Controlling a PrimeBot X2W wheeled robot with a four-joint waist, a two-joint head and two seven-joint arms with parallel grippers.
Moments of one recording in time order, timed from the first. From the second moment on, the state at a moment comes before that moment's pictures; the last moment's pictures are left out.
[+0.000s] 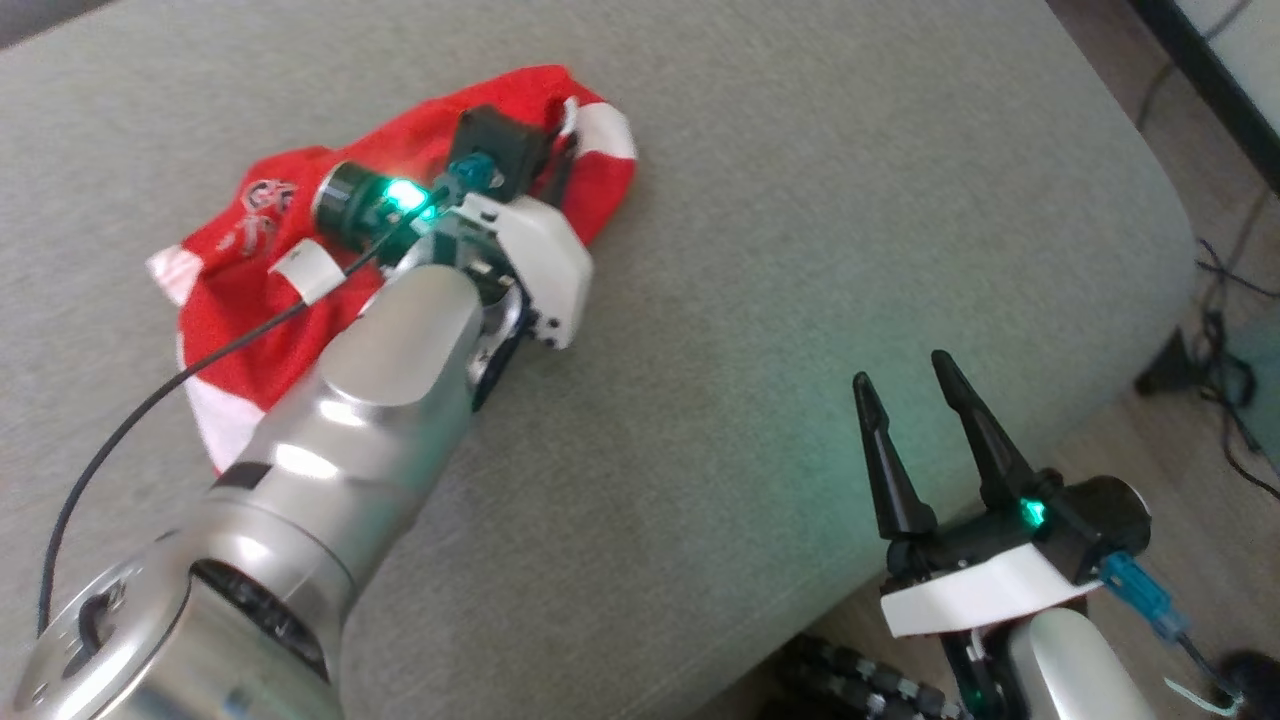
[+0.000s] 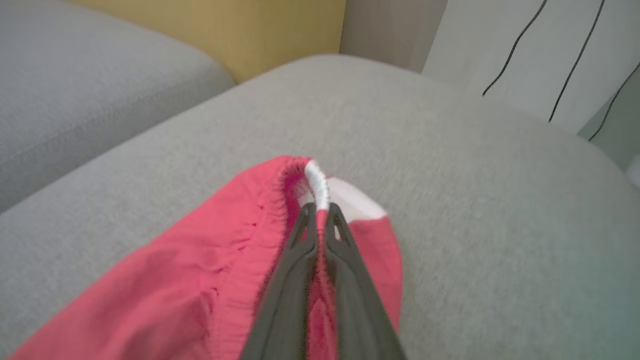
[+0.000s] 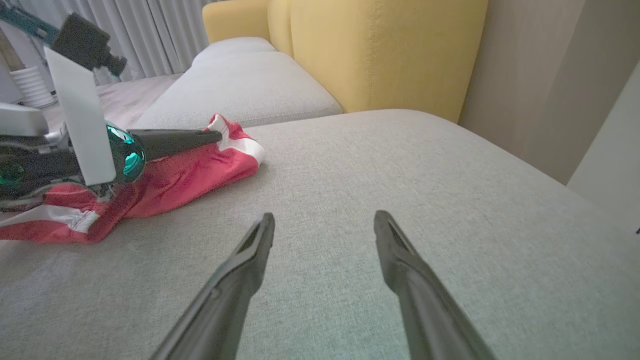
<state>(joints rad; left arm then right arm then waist) -1.04 0.04 -0.95 1.03 -0.64 -0.01 0.00 -0.05 -0.04 0.23 0.12 0.16 0.13 -0.26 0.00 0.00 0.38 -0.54</state>
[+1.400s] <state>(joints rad) -0.35 0.32 -0.95 0.33 -1.12 0.01 -0.15 0.01 -0.04 0.08 0.14 0.03 0.13 -0.26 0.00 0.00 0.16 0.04</state>
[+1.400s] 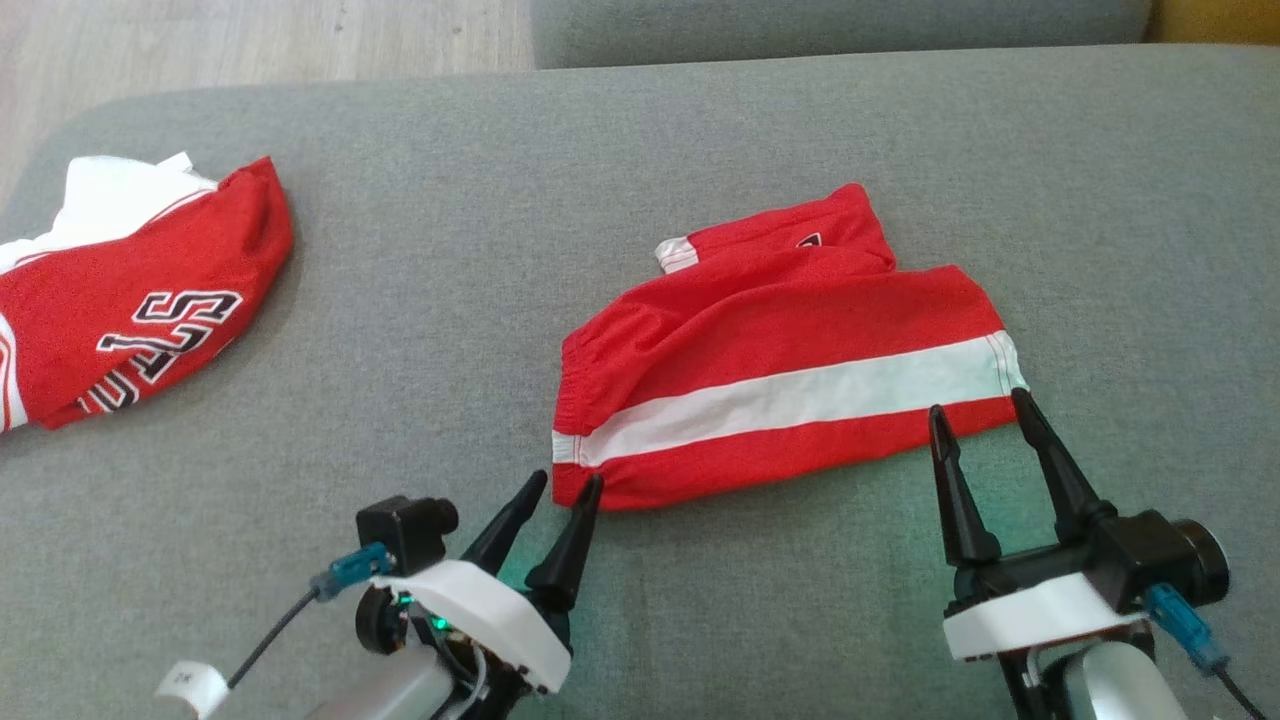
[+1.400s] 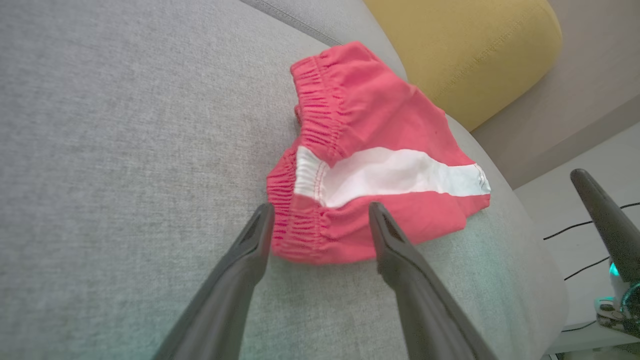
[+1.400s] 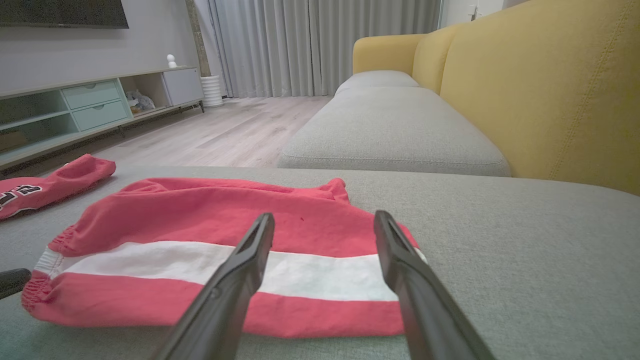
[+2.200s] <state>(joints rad) -0.41 0.32 -0.95 0.41 -1.07 0.03 -0.15 0.02 -0.04 0.10 0.16 0.03 0.13 -0.26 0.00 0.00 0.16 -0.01</state>
